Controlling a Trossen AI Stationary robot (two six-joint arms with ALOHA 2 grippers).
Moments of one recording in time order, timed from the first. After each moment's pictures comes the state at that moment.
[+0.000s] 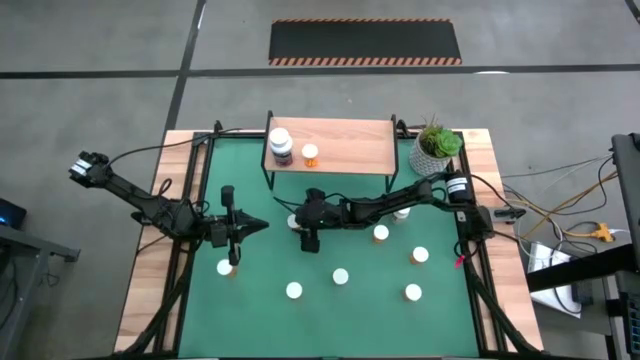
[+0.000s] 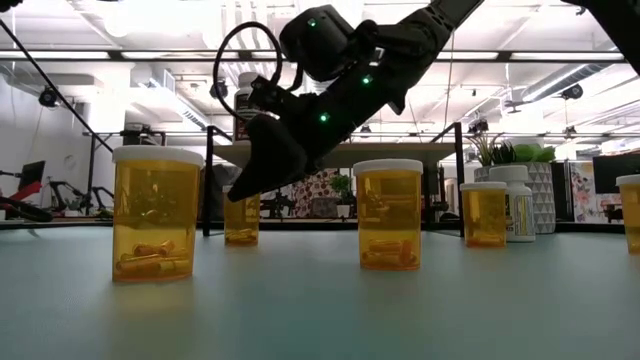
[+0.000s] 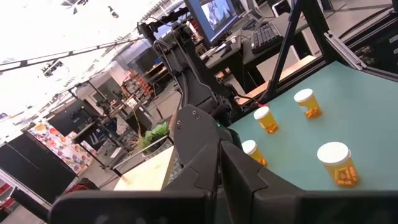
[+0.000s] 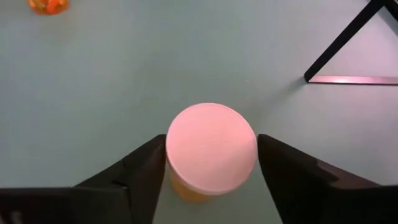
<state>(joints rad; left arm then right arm) -0.49 0.72 0.48 0.25 -0.56 0.58 0.02 2.11 1.35 0.14 0.16 -0.03</state>
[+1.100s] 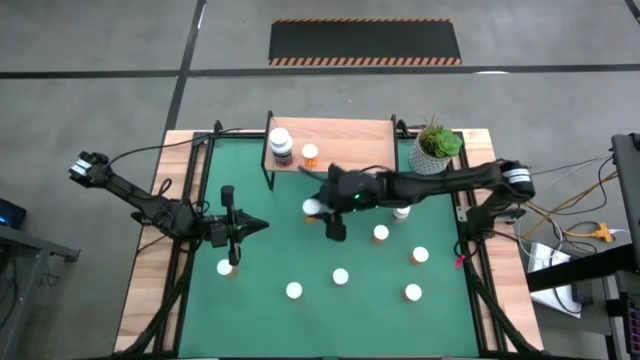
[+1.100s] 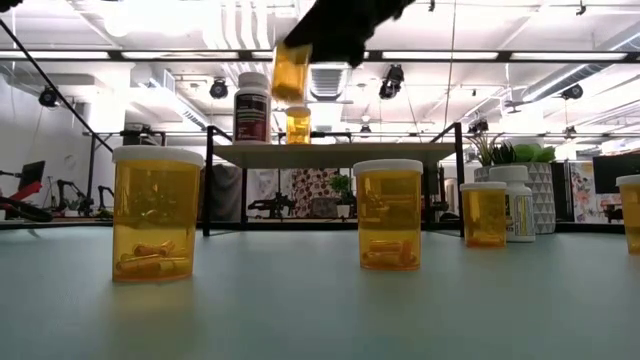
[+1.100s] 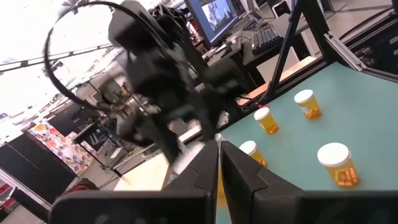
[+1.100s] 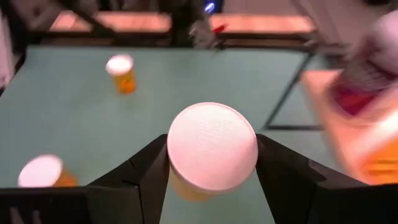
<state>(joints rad) -0.49 0.72 0.48 0.26 -0.56 0.58 0.00 1.65 1.35 -0.22 0.04 -0.02</state>
